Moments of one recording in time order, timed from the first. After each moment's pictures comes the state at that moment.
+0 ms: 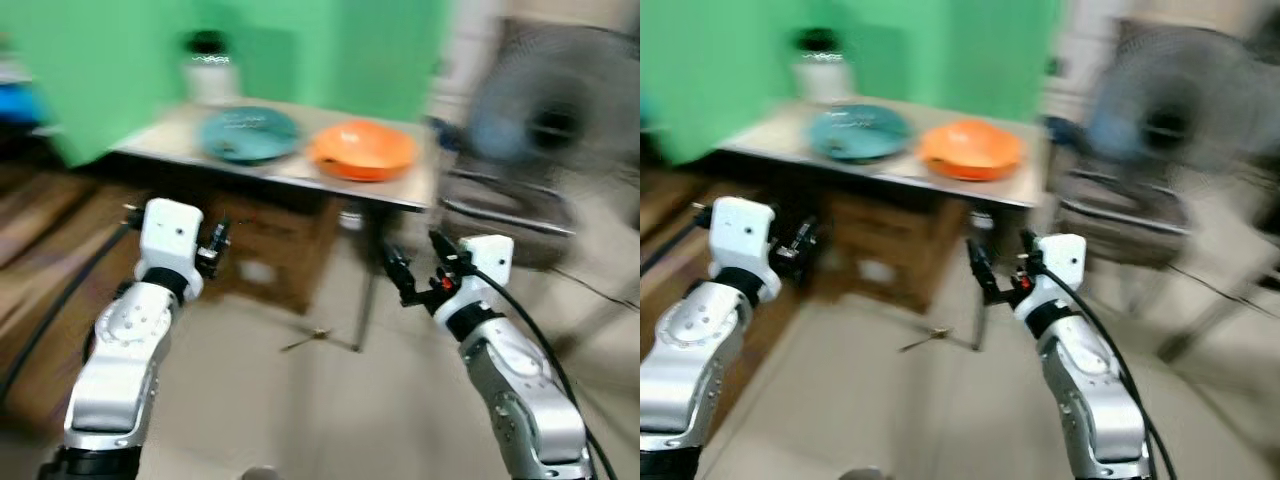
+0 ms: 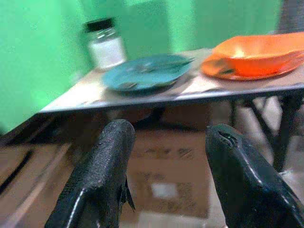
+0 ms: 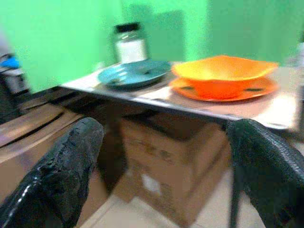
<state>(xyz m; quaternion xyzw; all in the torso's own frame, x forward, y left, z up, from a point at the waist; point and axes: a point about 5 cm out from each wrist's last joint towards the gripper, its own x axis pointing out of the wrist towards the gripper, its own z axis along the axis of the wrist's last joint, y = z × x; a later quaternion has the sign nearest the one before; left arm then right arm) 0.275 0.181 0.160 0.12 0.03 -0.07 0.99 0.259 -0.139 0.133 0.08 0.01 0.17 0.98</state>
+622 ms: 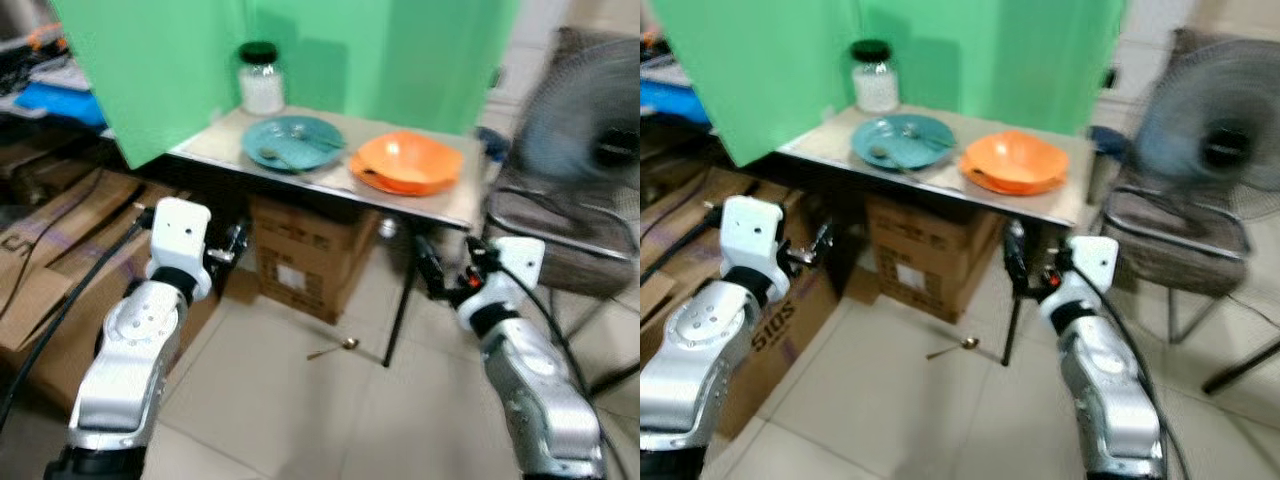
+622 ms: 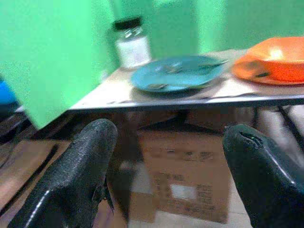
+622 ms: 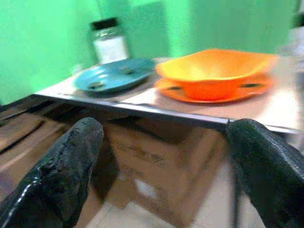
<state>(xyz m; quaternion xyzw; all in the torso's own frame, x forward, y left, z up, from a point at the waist) 0.275 0.185 0.162 0.12 0.03 -0.06 0.99 0.265 -0.149 0.125 0.11 0.03 0.10 0.99</state>
